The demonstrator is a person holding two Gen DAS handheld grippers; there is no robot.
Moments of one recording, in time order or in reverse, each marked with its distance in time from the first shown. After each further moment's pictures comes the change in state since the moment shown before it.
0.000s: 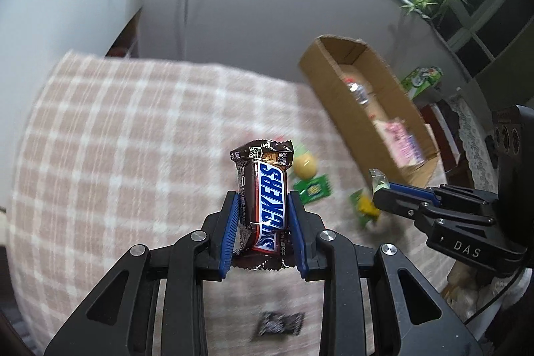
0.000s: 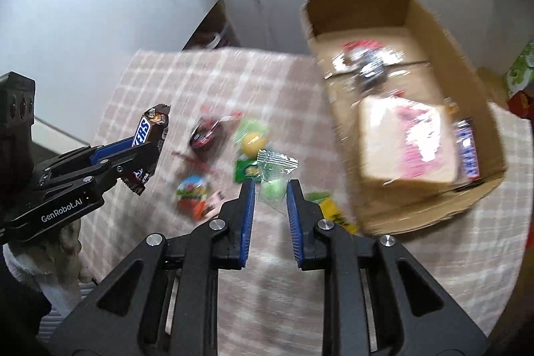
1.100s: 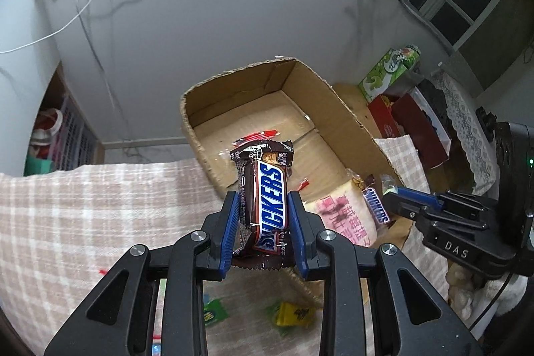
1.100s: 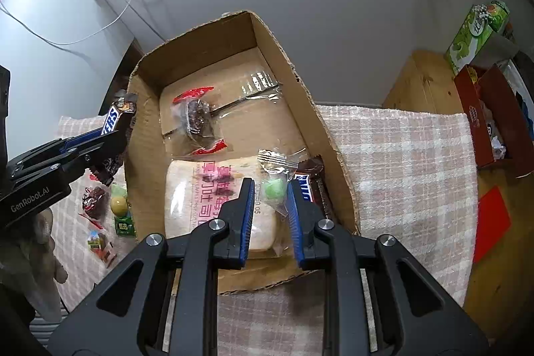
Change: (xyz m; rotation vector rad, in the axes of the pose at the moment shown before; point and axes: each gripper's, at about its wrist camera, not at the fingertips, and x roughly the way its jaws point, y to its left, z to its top) left arm 0.084 -0.115 0.091 0.170 0.049 -0.049; right arm -0.002 -0.147 0.040 0.171 -0.015 -0.138
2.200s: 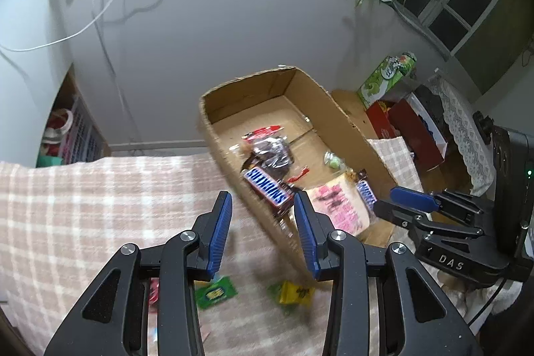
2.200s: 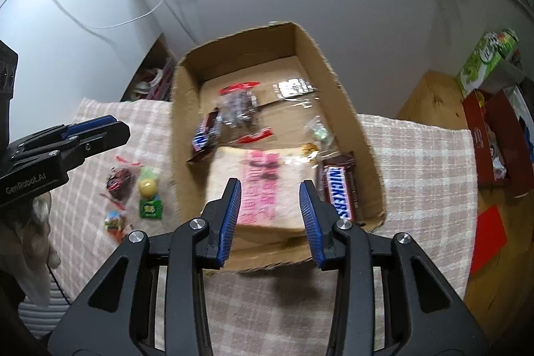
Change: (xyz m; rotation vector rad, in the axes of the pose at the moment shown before) left arm -0.042 0.009 -0.016 -0.010 -0.037 0.016; right arm -0.038 0.046 -0.022 -0.118 -0.054 0.041
